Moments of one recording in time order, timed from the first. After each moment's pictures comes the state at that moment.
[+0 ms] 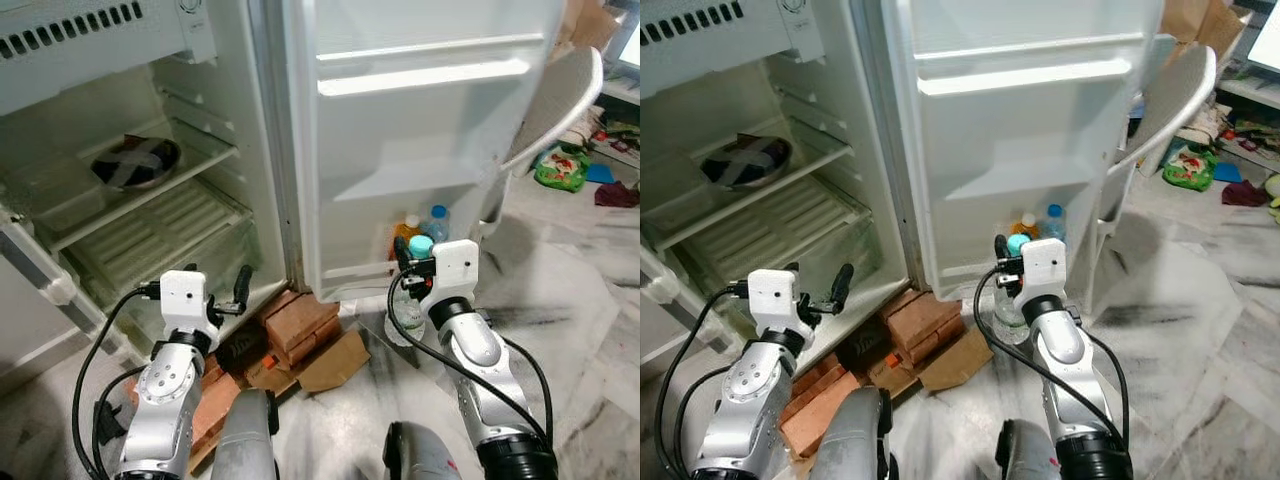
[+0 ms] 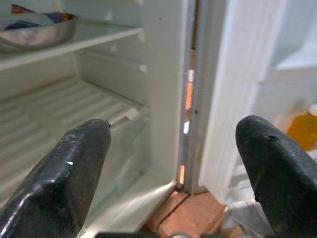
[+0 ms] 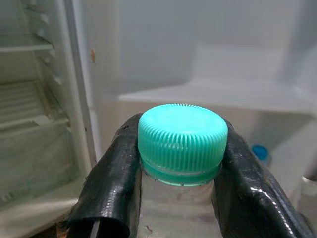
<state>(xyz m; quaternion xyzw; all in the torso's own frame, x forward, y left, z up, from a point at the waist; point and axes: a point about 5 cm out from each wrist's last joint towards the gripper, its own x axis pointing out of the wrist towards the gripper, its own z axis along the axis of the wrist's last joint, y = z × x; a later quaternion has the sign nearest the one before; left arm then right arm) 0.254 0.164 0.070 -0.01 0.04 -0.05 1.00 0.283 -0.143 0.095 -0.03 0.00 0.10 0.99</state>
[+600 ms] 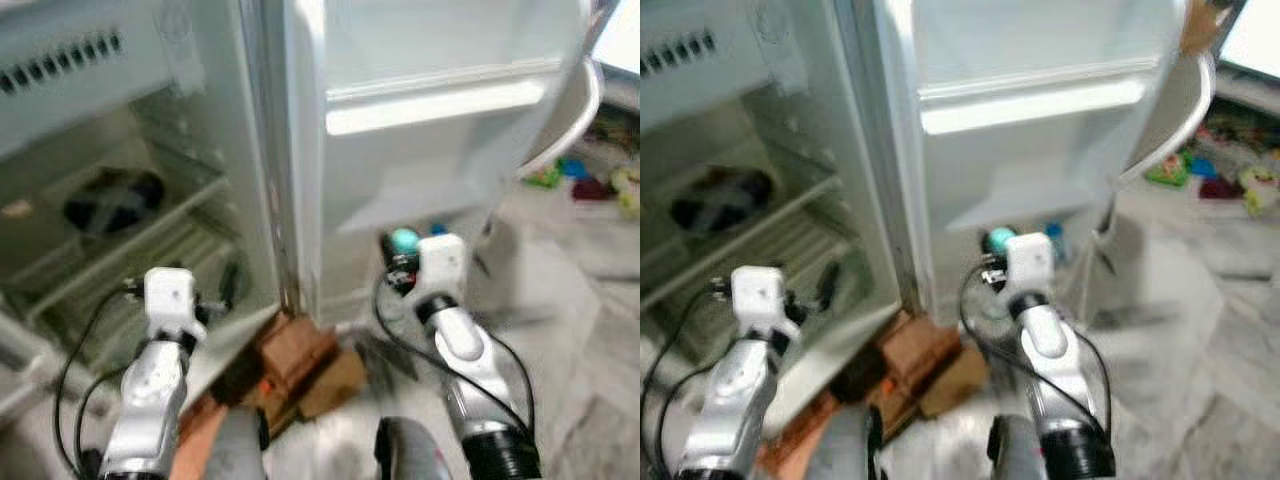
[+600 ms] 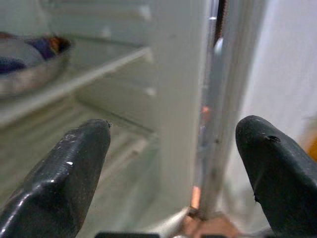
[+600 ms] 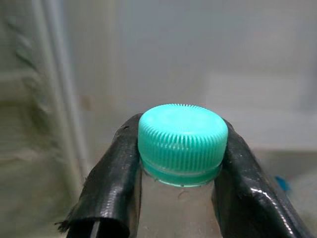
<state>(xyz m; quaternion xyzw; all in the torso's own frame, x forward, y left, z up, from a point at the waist) 0.253 0.172 0.071 0.00 0.04 -0.04 1.00 0.284 -0.126 0.101 -0.02 -0.02 0.13 0.99</state>
